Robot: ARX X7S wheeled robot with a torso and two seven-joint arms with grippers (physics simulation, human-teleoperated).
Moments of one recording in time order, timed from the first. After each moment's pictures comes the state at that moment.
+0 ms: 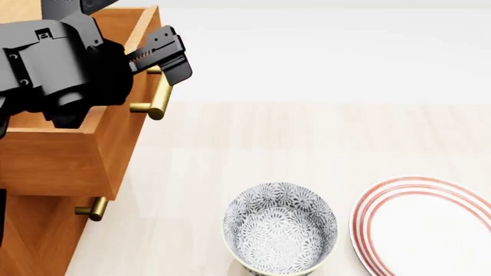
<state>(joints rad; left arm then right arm) -1.46 -0.03 0.15 -0.82 -1.21 -1.00 -0.95 0.06 0.35 -0.46 0.03 0.39 -0.07 0.33</state>
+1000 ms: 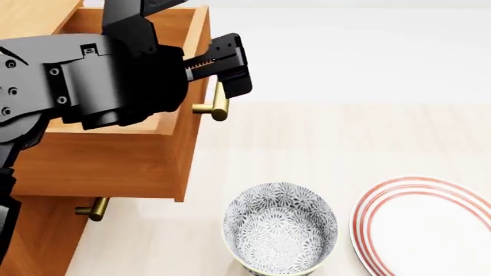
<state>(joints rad) -1.46 -0.03 0.49 -0.70 -1.51 -0.92 -0.87 0.06 0.36 -0.47 0.03 0.40 -0.08 0.33</state>
